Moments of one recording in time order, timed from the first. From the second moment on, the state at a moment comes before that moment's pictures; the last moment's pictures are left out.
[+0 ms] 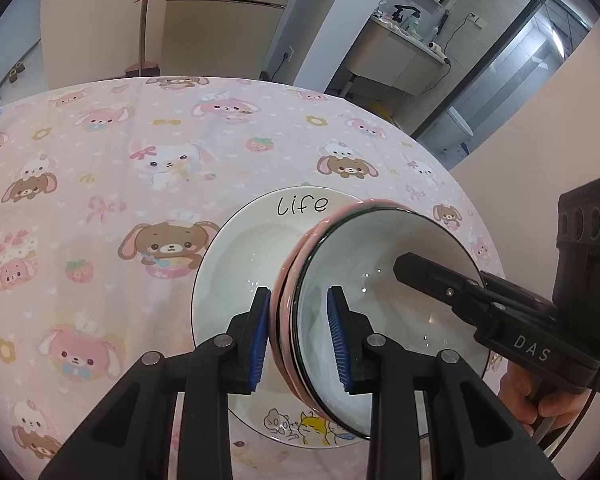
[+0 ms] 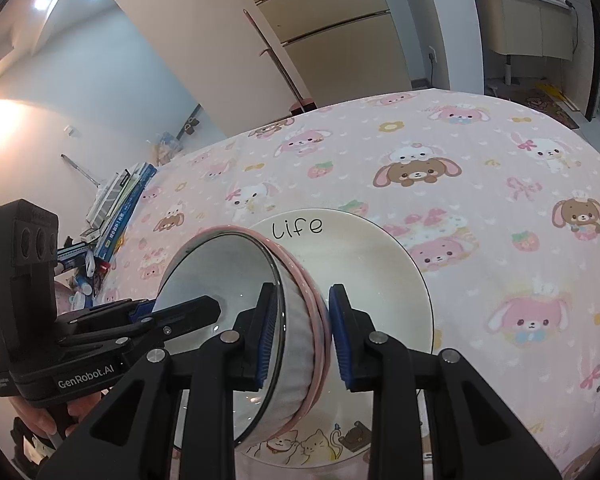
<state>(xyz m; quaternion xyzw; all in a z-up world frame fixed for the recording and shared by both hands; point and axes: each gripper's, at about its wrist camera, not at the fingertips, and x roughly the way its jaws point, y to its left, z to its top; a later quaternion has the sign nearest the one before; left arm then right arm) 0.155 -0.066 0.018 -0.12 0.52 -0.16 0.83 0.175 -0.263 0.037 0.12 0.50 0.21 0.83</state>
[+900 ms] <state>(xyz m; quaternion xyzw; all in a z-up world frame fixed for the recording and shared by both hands) 0.149 -0.061 0.034 -0.10 0.47 -0.15 0.87 0.179 -0.257 0.058 0.07 0.47 0.19 0.86</state>
